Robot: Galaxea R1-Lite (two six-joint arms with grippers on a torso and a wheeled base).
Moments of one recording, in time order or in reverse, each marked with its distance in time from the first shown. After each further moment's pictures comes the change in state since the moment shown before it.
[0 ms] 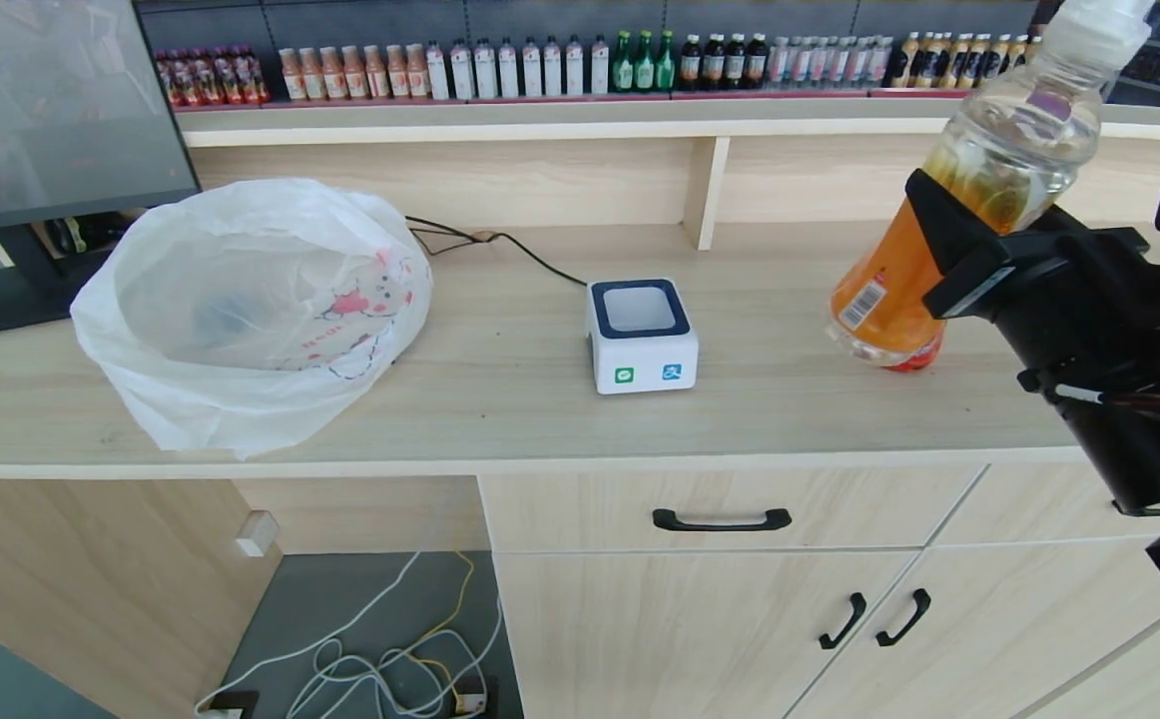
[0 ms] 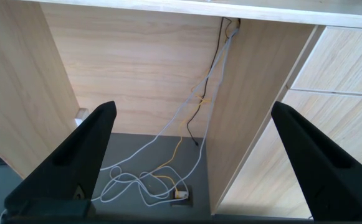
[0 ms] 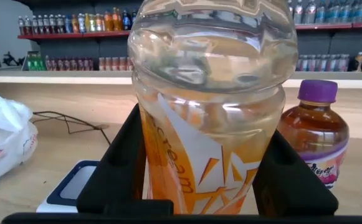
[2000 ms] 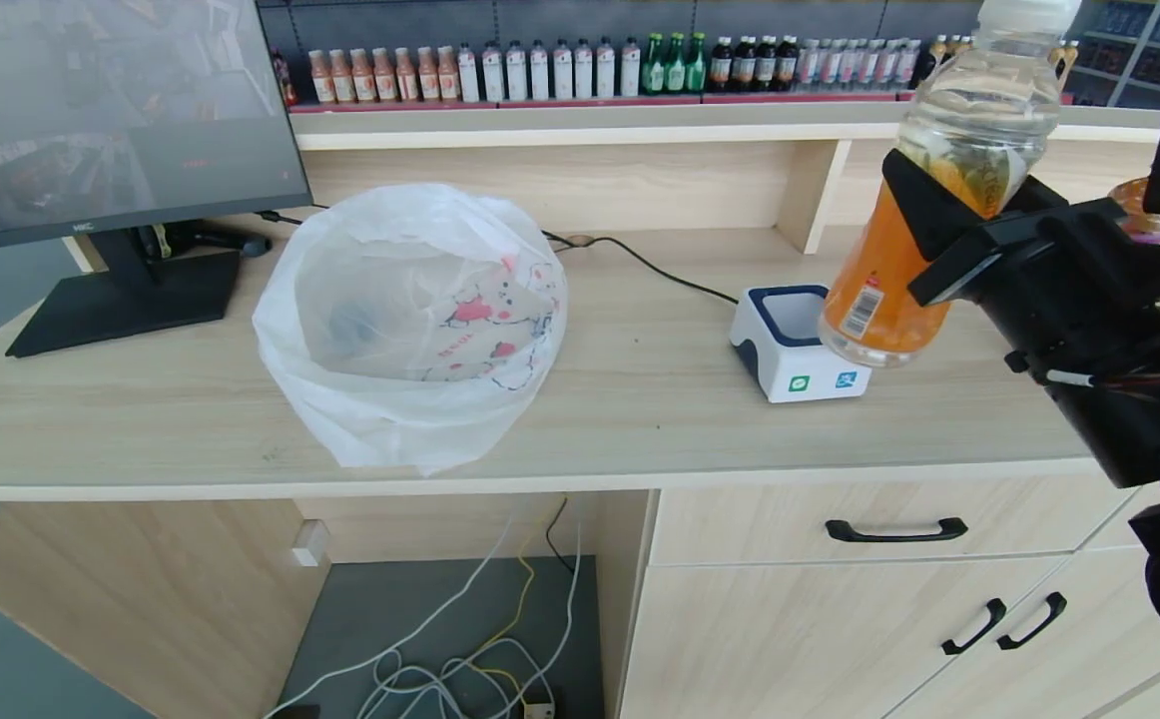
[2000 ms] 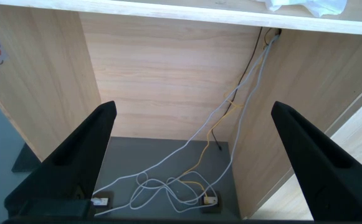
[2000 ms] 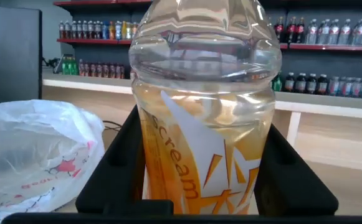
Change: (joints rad) left arm 0.000 0.000 0.000 0.000 0.000 -0.005; right arm -0.004 0.019 -0.066 0.004 0.135 -0.016
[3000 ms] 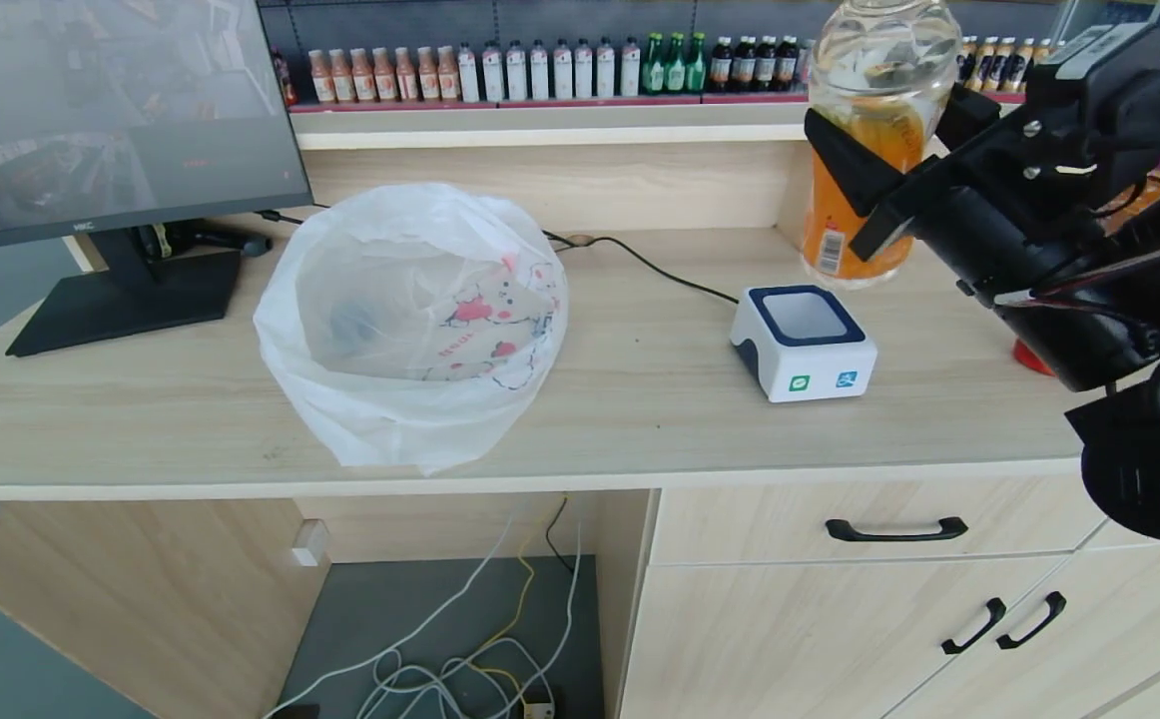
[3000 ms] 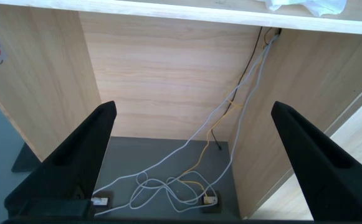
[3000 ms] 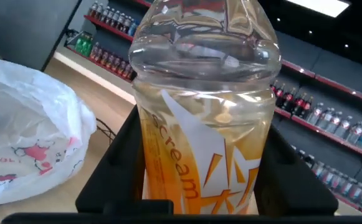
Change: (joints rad) left arm 0.000 0.000 0.000 0.000 0.000 0.000; right arm -0.022 0.089 -0.279 0.162 0.281 -0.351
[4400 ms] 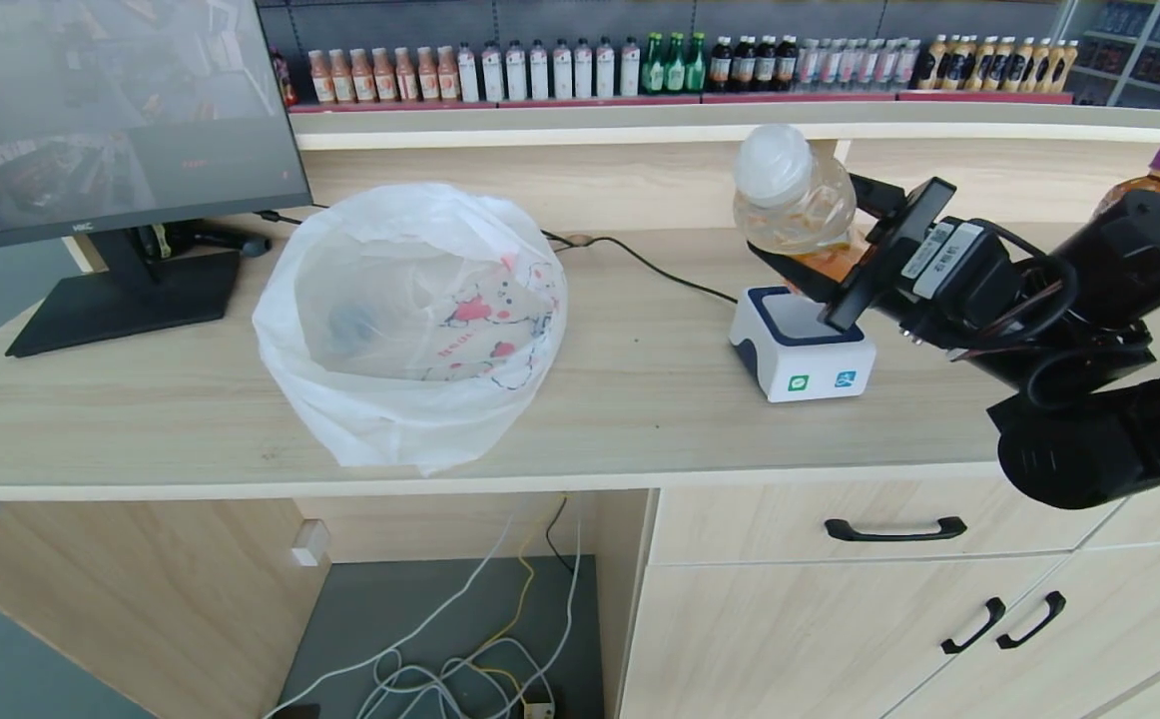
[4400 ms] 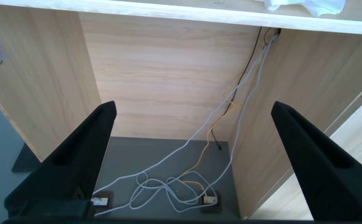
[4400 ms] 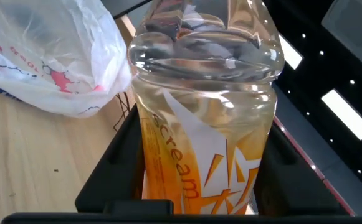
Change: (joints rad) left arm 0.000 0.000 0.000 -0.001 0.000 0.000; right arm -0.137 0.190 -0.062 -0.061 0.465 -0.339
